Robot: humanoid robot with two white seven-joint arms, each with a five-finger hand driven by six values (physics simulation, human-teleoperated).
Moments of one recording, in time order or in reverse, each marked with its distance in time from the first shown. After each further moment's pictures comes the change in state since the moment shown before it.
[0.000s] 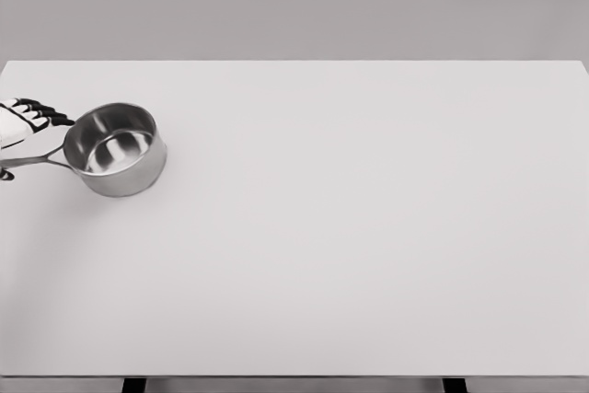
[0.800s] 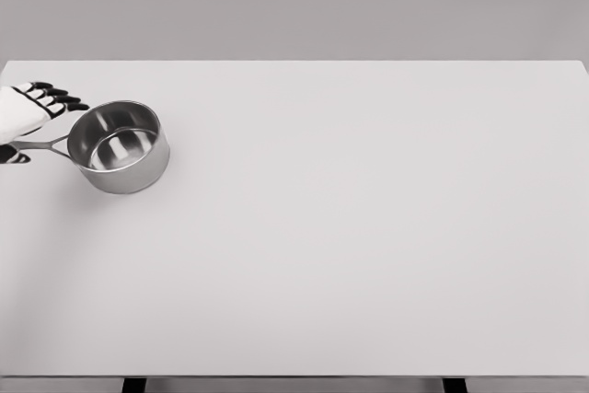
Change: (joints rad) left arm -0.035 -0.038 -0.034 -0.026 -0.094 0.053 0.085; right arm 0.000 0.000 0.000 0.000 0.000 0.000 0.000
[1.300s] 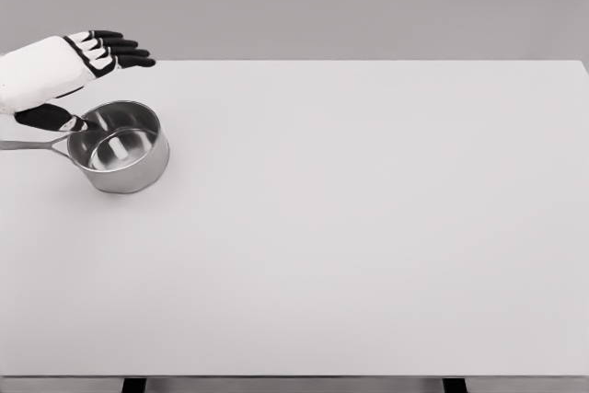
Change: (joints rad) left arm -0.080 0.003 0.006 -0.295 0.390 -0.072 -0.087; right arm 0.000 0.000 0.000 0.000 0.000 0.000 0.000
